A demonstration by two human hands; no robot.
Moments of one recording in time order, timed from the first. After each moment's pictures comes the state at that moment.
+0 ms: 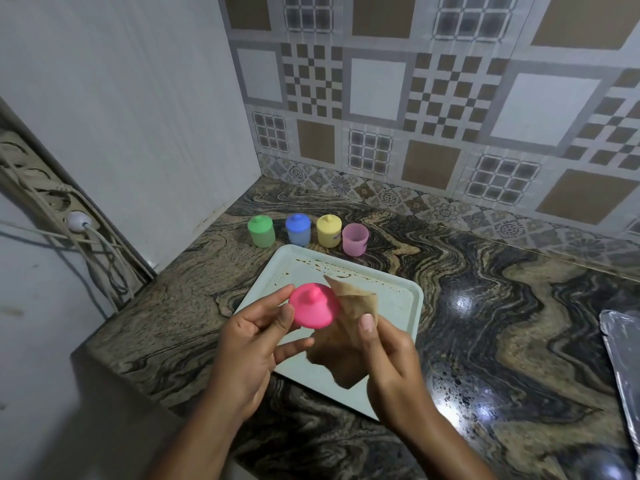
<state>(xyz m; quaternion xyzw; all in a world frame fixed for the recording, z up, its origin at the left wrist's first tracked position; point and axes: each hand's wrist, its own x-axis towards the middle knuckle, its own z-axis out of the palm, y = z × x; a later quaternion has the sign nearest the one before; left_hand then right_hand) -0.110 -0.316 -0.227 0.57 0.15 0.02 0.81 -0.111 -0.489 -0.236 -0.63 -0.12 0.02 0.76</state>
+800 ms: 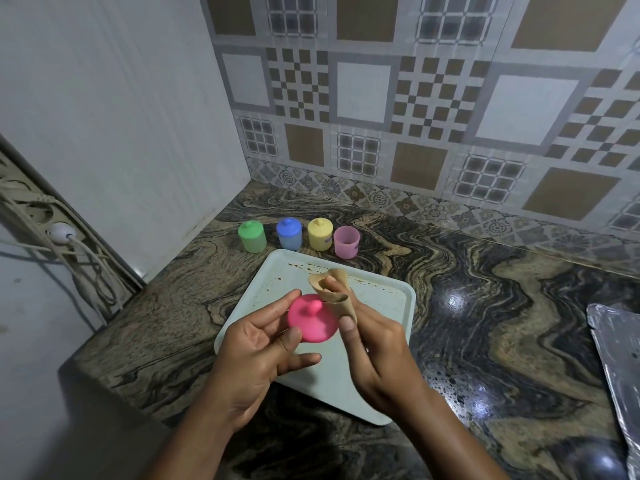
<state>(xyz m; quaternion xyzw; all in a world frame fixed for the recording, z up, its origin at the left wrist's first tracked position) -0.112 -0.315 -0.225 0.57 0.07 -0.06 0.81 -0.081 -0.498 -0.247 -0.79 -0.28 -0.11 0.53</state>
